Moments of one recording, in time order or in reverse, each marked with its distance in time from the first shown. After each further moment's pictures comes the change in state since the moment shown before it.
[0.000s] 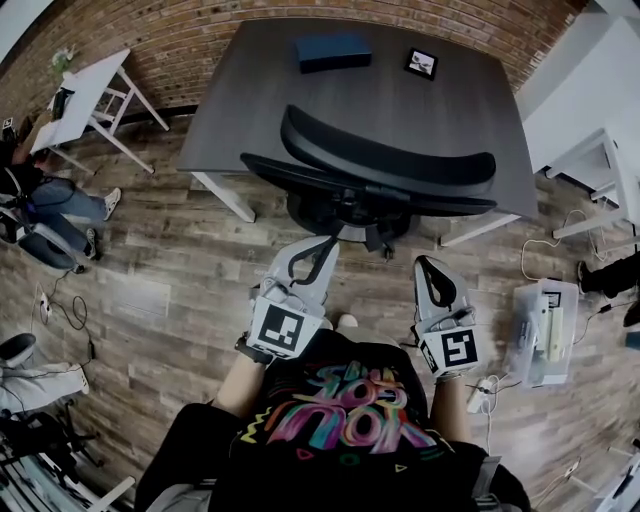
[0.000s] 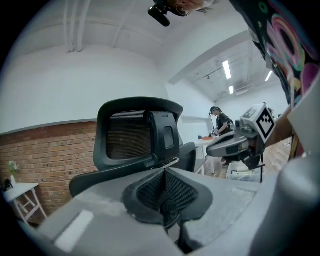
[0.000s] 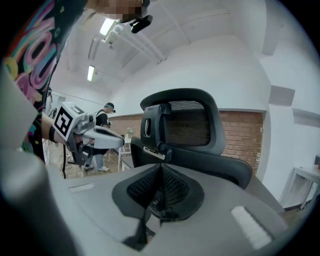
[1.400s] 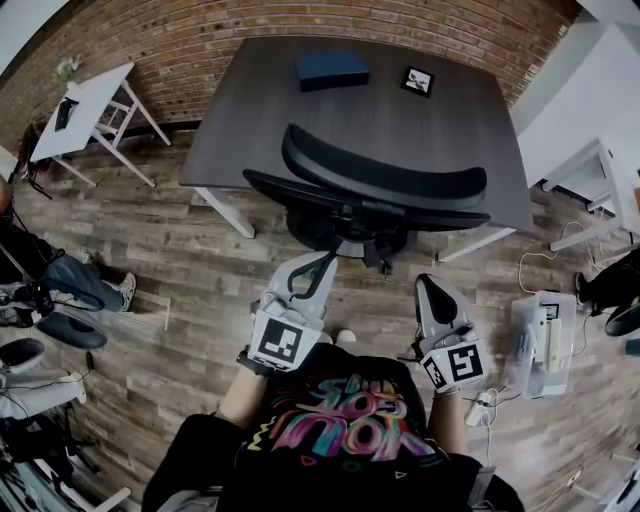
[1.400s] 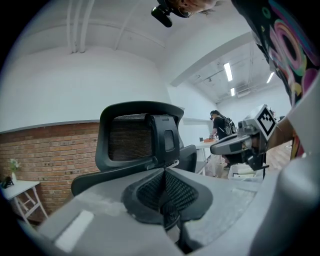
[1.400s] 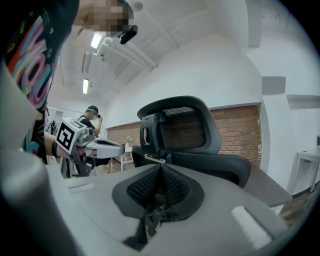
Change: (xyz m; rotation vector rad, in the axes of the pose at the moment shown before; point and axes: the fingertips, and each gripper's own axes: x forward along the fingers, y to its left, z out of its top) left arm -0.003 0.001 0.005 -0.015 -0.012 0.010; right arm -0.014 -0.004 0.009 0.114 -0.057 0.012
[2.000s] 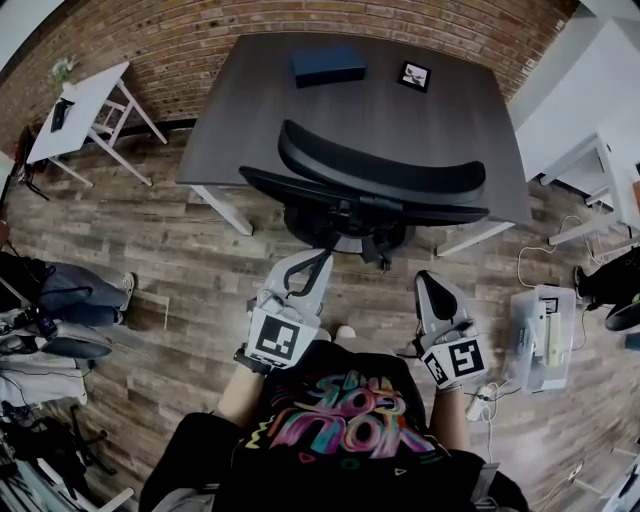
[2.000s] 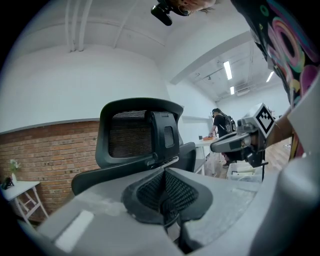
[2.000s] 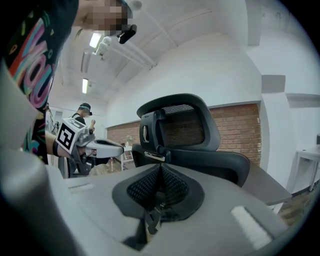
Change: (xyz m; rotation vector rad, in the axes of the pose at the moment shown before) left arm -0.002 0.002 -0.007 0.001 0.023 -0.006; right arm -0.002 -0.001 -0.004 0.002 0.015 0.001
